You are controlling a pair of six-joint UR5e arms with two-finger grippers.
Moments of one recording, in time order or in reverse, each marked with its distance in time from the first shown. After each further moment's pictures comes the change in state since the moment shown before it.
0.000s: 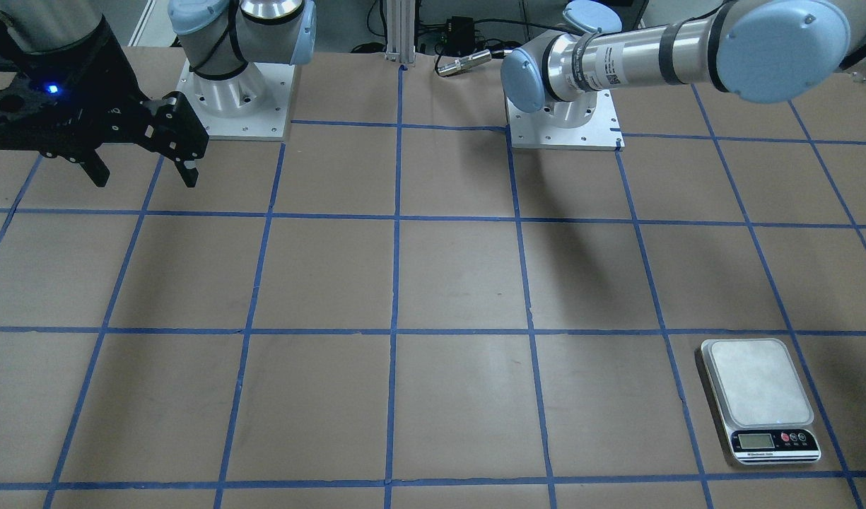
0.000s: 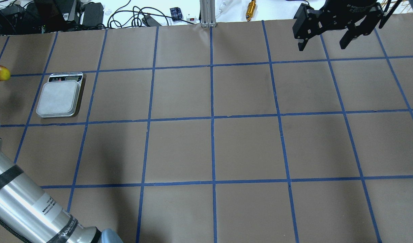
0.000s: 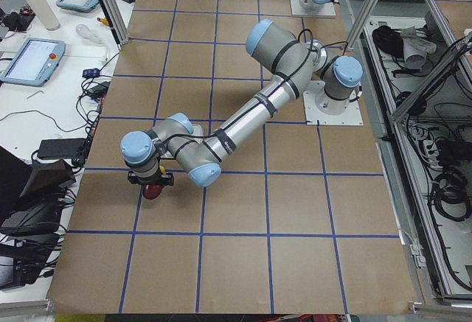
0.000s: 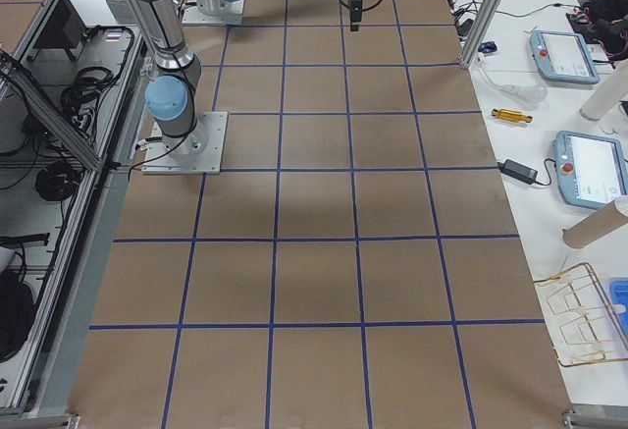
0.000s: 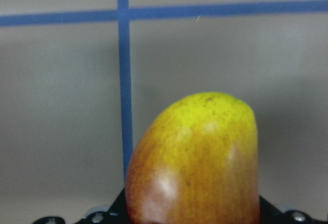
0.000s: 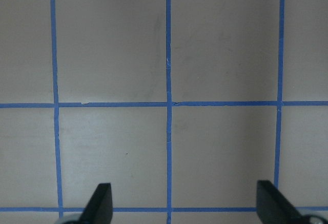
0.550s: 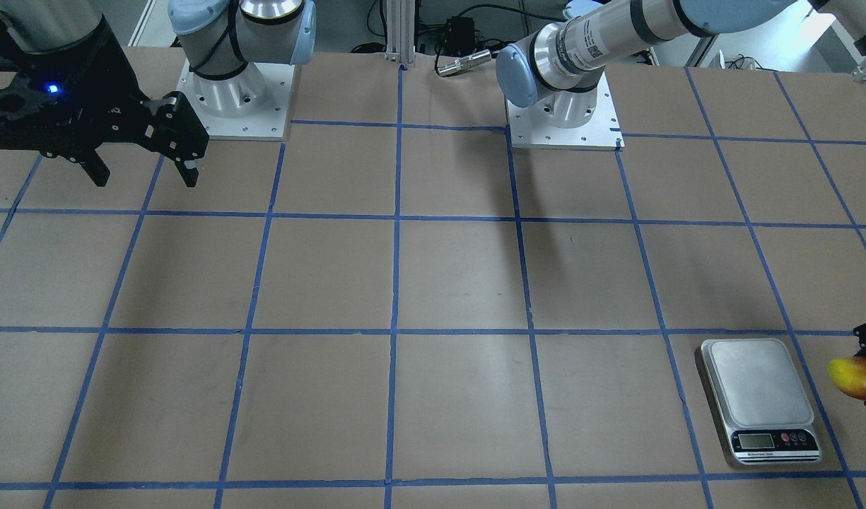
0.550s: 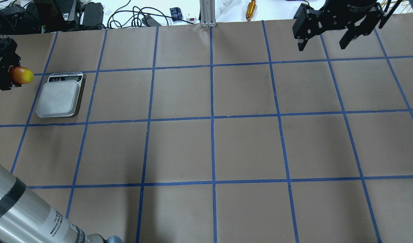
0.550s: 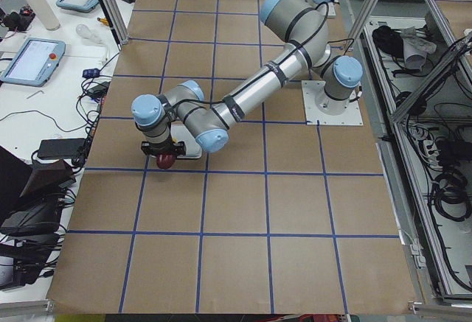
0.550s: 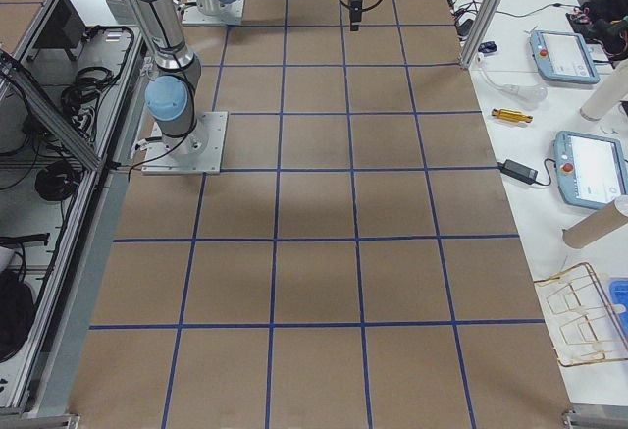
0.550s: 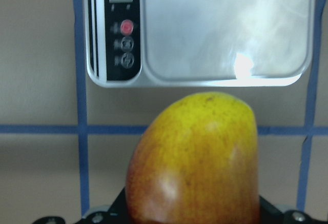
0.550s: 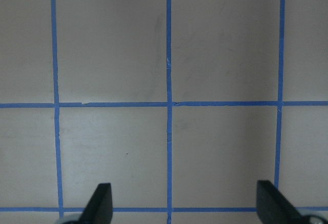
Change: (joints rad) left arm -0.109 0.197 -0.265 0.021 0.024 -0.159; right arm 0.000 0.000 0.000 0.000 0.001 0.000
